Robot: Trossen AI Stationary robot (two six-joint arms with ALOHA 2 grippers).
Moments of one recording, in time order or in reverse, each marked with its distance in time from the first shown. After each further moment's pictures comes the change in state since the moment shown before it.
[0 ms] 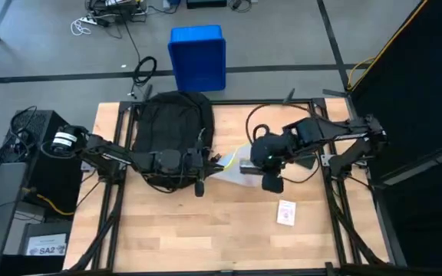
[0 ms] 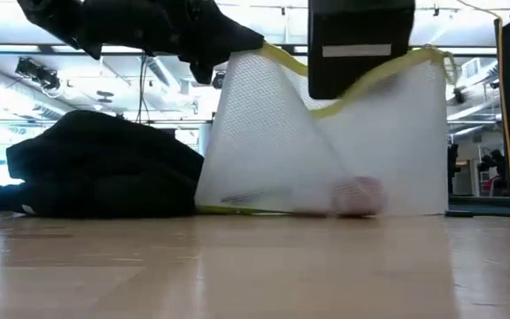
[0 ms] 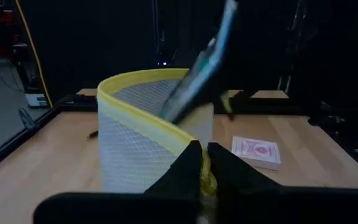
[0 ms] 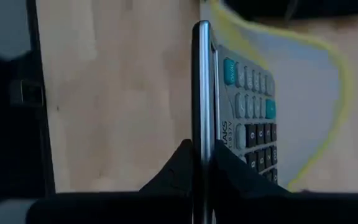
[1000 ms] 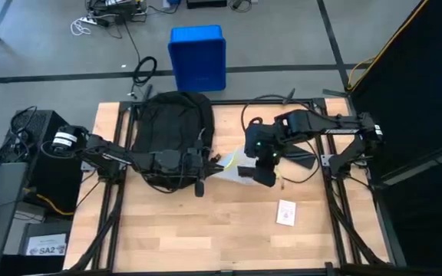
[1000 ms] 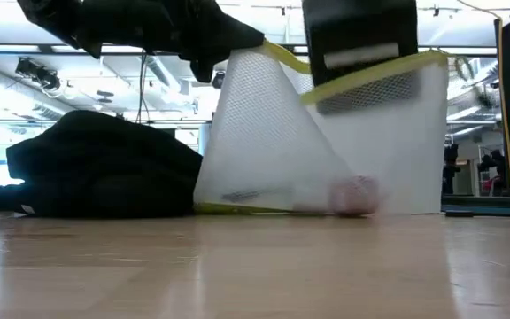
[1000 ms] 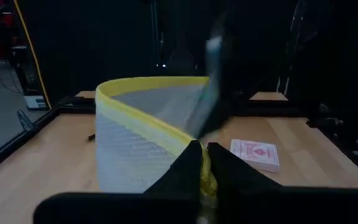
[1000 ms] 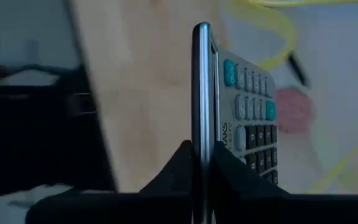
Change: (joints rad) left arm -0.006 0.000 0.001 0.008 0.000 0.002; right arm -0.132 0.039 -0.026 0.044 -0.291 0.082
